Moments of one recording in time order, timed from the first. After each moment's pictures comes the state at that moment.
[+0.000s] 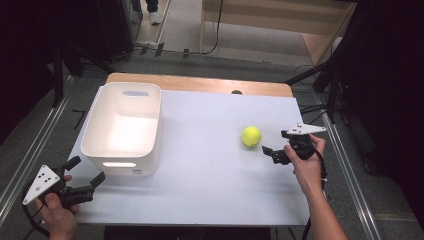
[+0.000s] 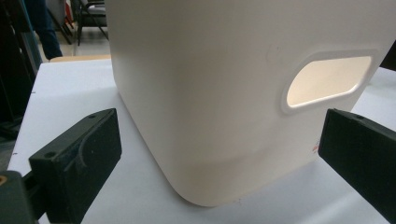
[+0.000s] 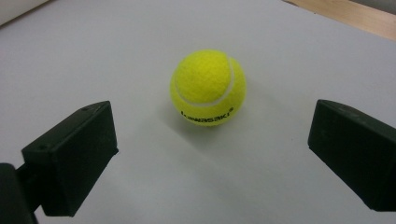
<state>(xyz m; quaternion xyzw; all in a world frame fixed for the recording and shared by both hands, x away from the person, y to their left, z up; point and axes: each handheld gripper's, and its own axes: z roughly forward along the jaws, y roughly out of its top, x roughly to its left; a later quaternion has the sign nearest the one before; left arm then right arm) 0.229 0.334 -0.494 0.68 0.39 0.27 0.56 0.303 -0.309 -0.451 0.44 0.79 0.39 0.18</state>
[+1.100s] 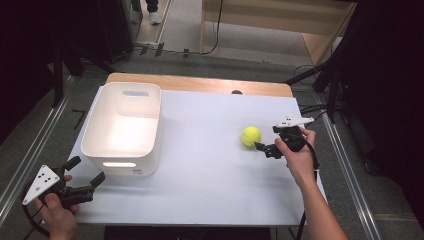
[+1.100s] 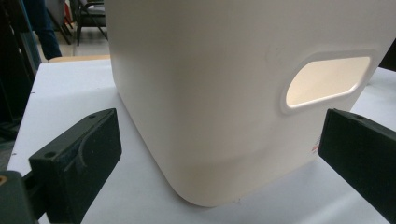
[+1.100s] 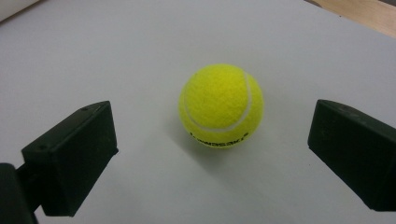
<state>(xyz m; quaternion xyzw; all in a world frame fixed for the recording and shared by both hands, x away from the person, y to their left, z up) 0.229 0.335 -0.493 0.68 0.39 0.27 0.56 0.326 -0.290 -0.450 0.43 0.81 0.37 0.16</state>
